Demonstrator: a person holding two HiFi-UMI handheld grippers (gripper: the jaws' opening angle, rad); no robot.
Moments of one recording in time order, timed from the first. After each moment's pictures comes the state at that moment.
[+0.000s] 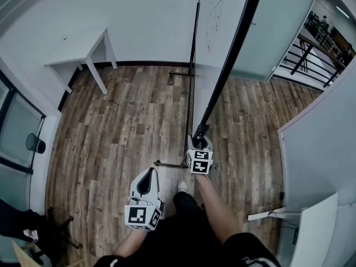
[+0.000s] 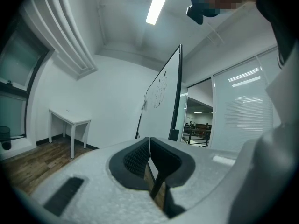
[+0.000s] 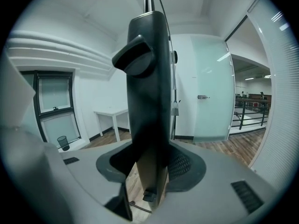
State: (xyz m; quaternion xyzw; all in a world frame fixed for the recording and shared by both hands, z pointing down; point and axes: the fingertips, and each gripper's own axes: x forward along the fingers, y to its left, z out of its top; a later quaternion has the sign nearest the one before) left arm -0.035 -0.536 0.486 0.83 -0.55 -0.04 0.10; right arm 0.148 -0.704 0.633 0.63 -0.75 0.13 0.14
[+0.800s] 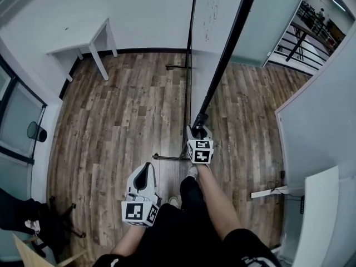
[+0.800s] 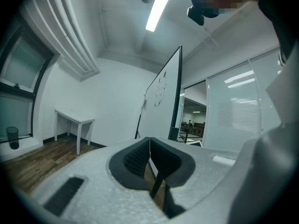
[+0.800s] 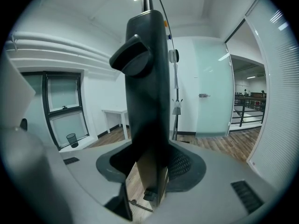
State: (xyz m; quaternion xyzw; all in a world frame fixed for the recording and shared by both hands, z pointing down) left arm -0.108 -0.372 0.494 0.83 -0.55 -0.04 0.11; right arm 0.088 -0.551 0.638 0.62 -0.76 0.13 0.14
